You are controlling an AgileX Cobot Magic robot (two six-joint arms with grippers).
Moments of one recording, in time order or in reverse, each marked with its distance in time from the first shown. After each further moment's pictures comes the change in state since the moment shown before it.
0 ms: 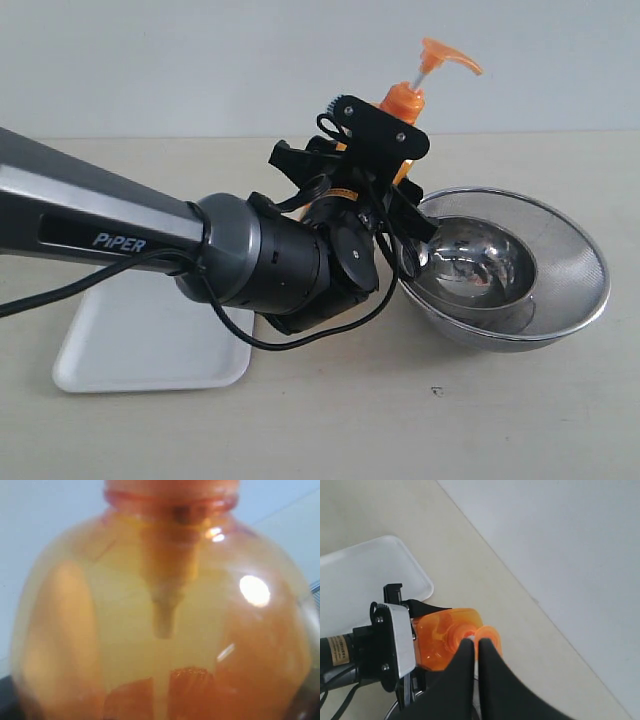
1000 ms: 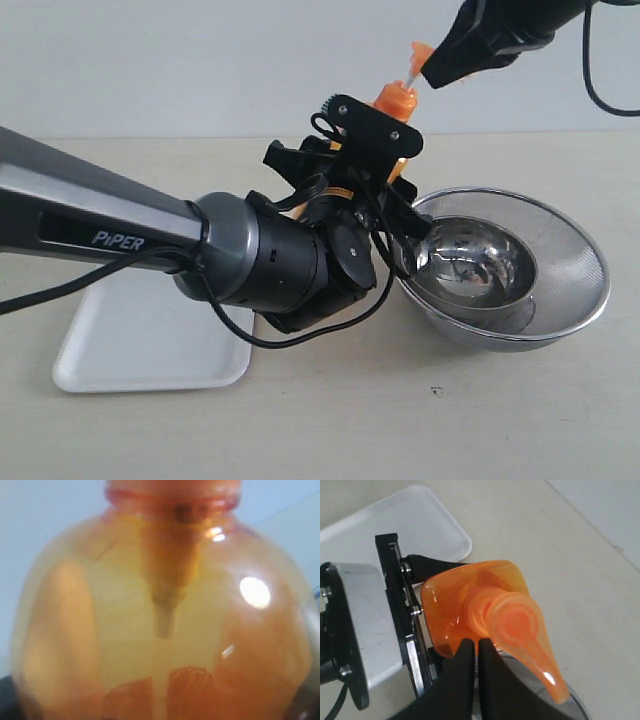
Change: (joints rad) left arm 0.004 0.000 0.000 -0.017 -0.009 0.007; right arm -0.006 0.309 -0.007 0.081 0.045 -0.026
